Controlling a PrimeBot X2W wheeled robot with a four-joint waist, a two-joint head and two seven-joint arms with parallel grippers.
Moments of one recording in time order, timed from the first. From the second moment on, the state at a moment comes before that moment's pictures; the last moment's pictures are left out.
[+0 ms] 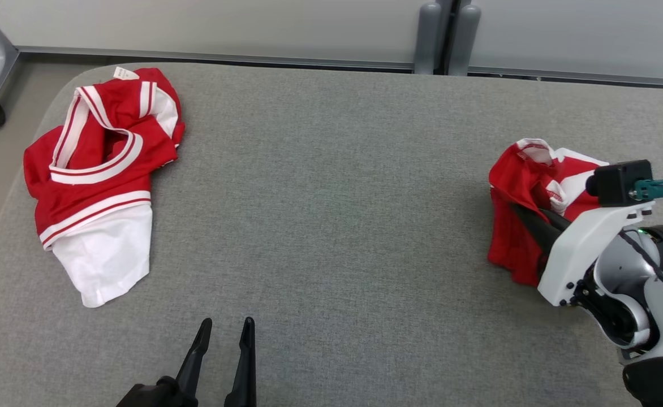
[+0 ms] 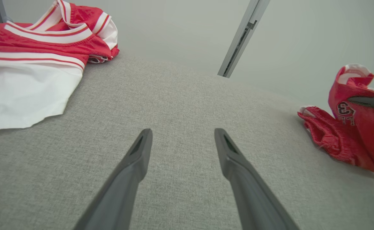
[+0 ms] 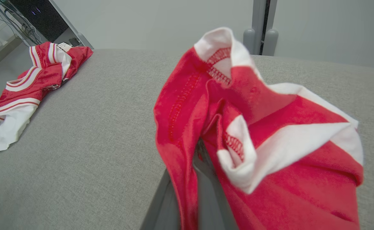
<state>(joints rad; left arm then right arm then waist) 0.15 0.05 -0.26 0.04 -0.39 0.03 -0.26 -0.38 -0.34 0.26 0.11 0.62 0.13 0.46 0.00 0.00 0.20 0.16</state>
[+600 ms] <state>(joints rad) 0.14 0.05 -0.27 0.05 -0.44 0.06 -0.26 -0.45 -0.29 0.38 0.23 0.52 0.13 0.32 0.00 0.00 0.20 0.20</state>
